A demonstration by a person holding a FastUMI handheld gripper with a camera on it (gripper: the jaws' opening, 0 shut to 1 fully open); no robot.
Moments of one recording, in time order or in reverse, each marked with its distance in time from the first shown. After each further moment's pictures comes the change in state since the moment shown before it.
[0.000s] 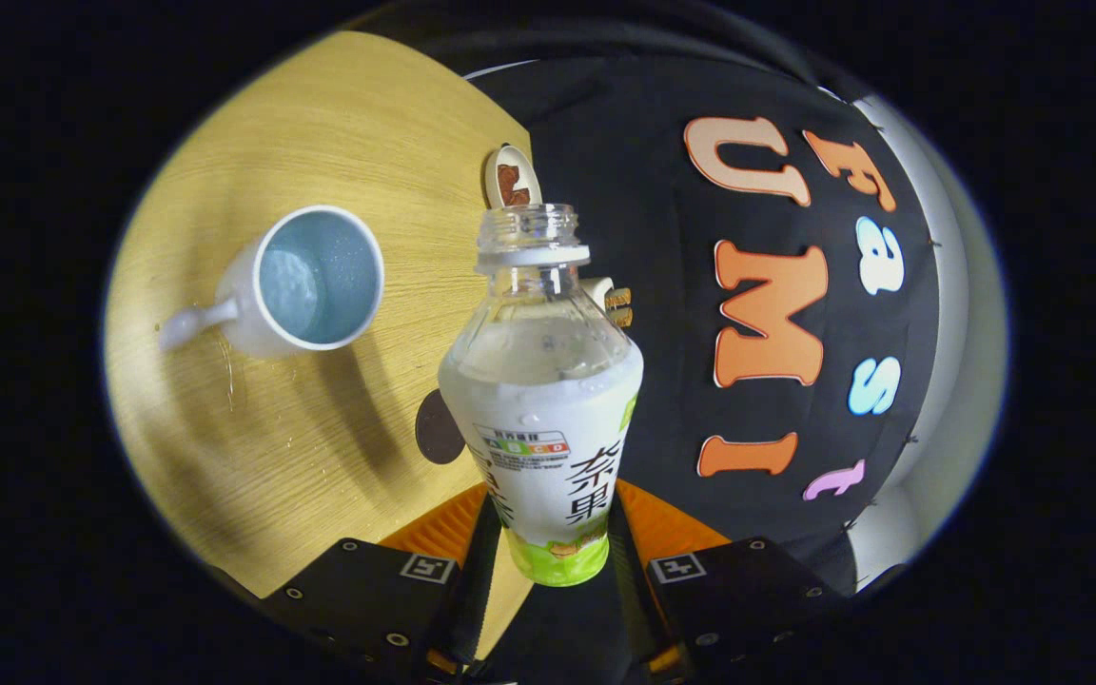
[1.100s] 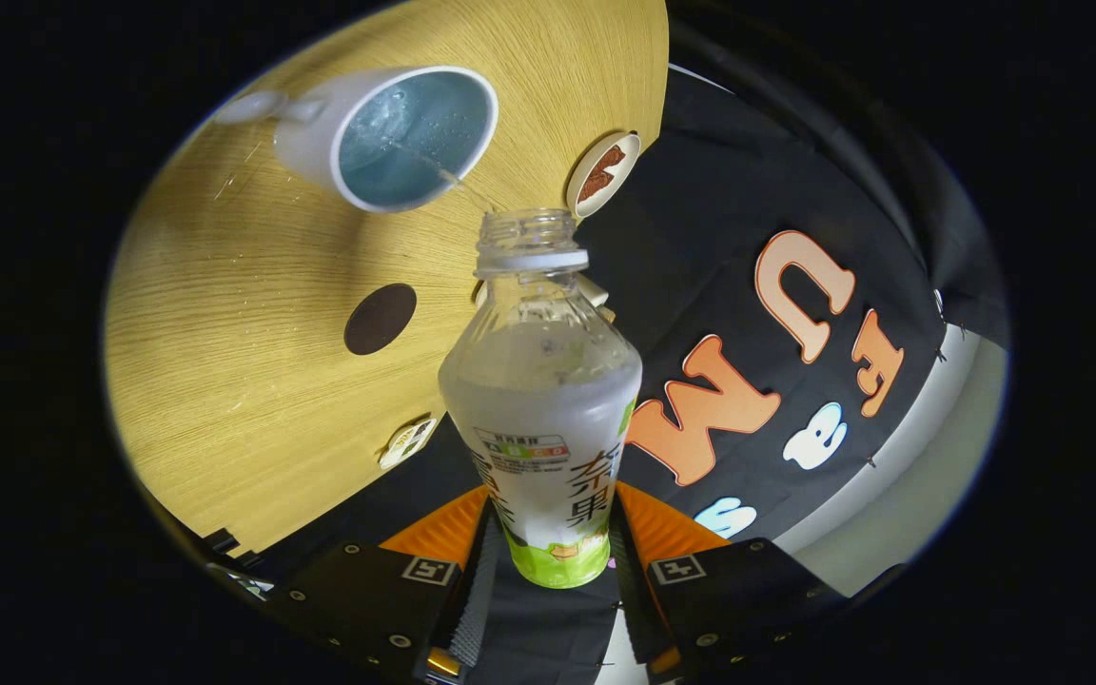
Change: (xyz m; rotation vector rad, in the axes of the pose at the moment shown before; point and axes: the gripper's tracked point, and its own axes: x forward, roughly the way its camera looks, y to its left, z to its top) arm -0.011 -0.034 0.029 -0.757 0.074 -0.205
